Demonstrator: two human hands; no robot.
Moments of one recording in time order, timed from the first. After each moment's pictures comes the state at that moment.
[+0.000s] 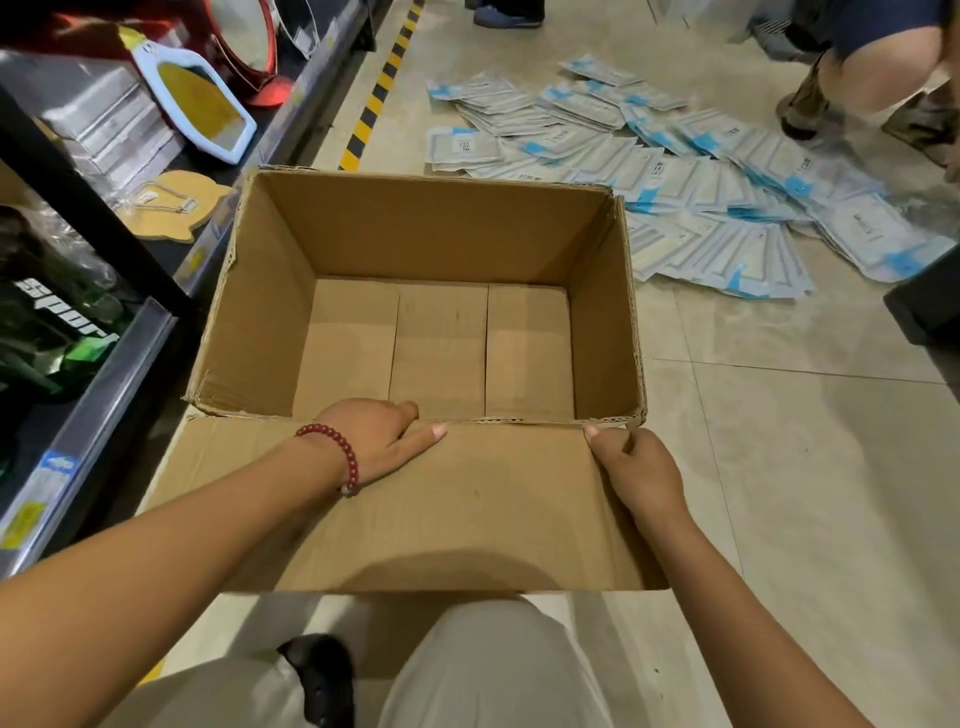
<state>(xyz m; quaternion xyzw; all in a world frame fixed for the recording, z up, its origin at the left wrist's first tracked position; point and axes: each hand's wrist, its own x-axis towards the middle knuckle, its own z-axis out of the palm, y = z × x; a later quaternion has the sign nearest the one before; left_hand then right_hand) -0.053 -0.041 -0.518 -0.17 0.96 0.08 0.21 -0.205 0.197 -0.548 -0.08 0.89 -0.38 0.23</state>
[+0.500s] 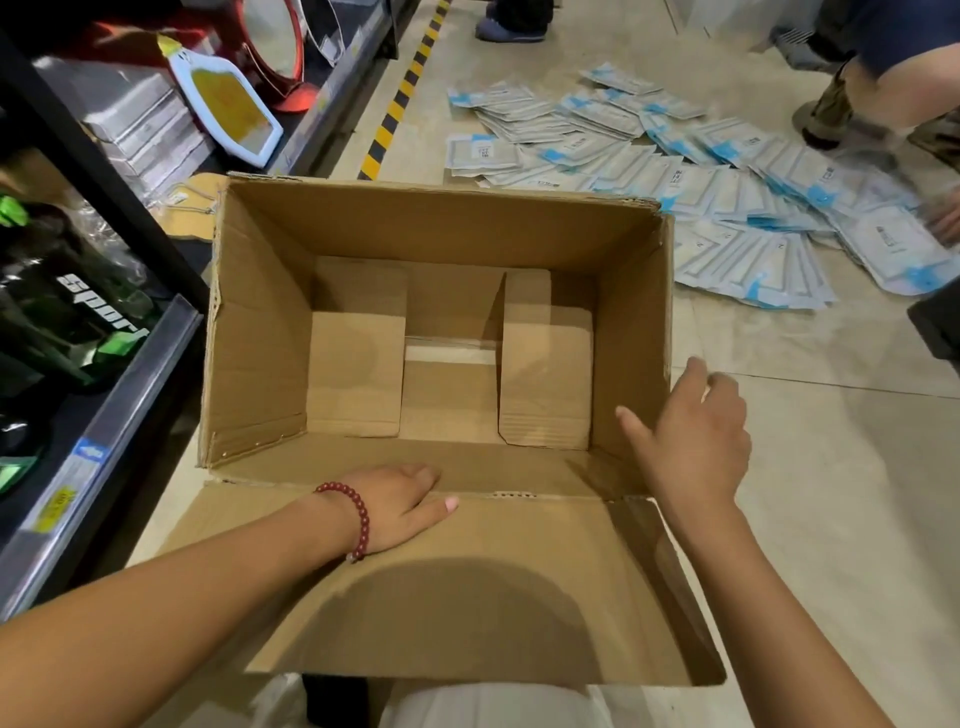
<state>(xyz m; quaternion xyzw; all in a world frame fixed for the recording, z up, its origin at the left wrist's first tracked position) -0.015 -0.009 -0.541 -0.13 0.93 0.16 0.31 -0.204 0.183 -0.488 -0.18 0.98 -0.10 -0.02</state>
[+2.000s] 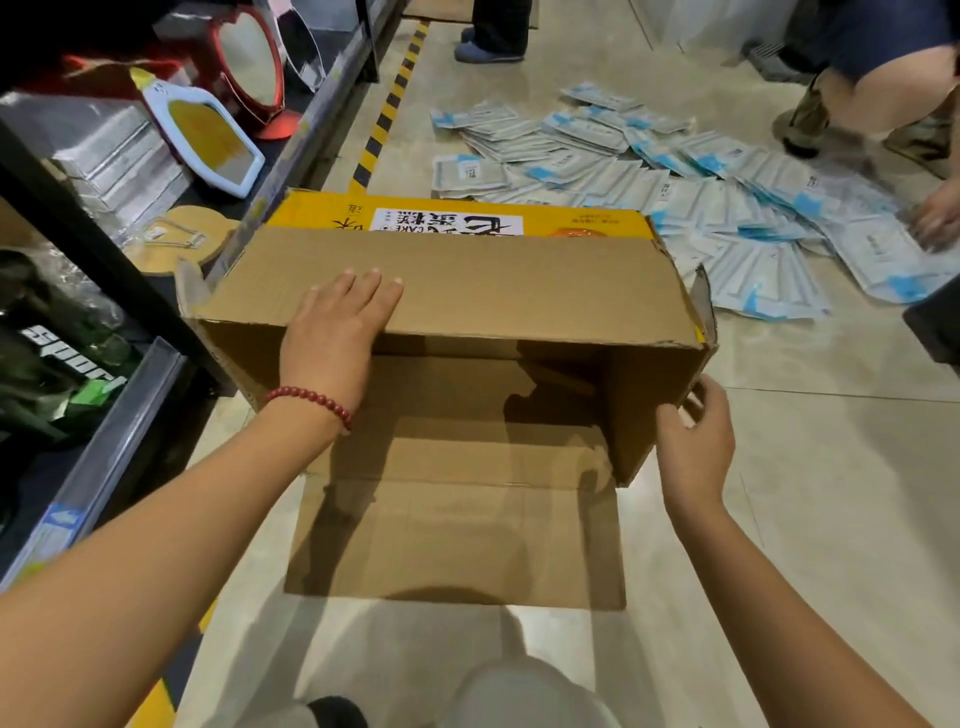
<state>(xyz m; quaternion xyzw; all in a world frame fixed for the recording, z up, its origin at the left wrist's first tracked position) -0.086 -0.113 -0.480 -0.28 0.95 -0.05 -0.10 -0.237 0.153 -0.533 -0.02 0.83 -0.55 0.02</state>
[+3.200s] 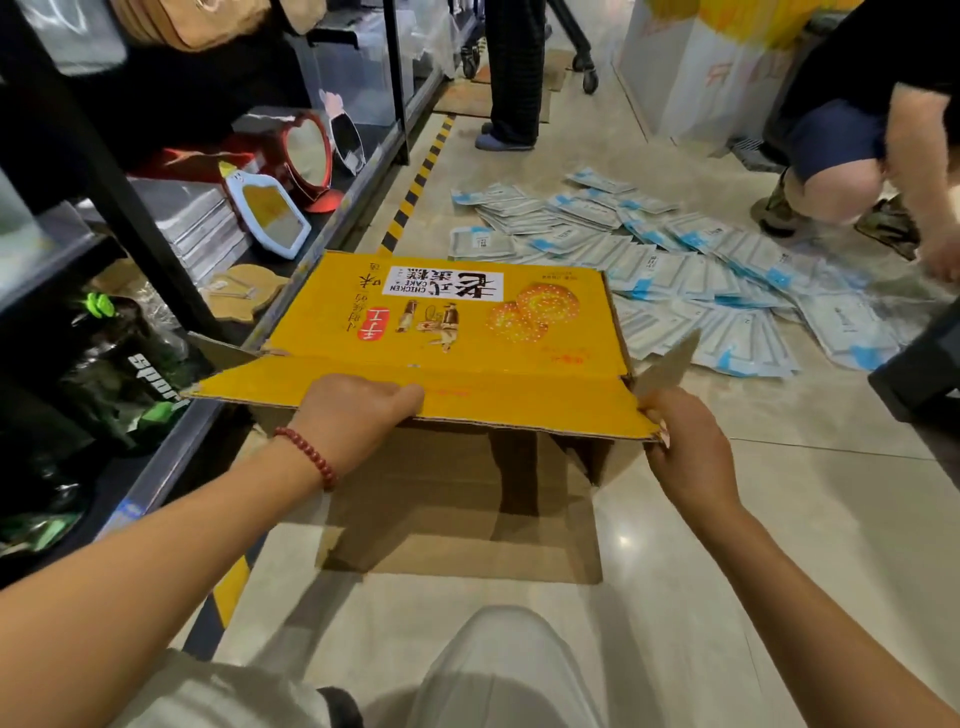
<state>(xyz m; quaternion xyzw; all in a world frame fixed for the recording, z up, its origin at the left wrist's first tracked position) -0.028 -0.056 -0.414 -0.07 0.99 -0.11 -0.10 -0.240 0.200 -0.449 -0.37 0.89 -0.27 -0.06</state>
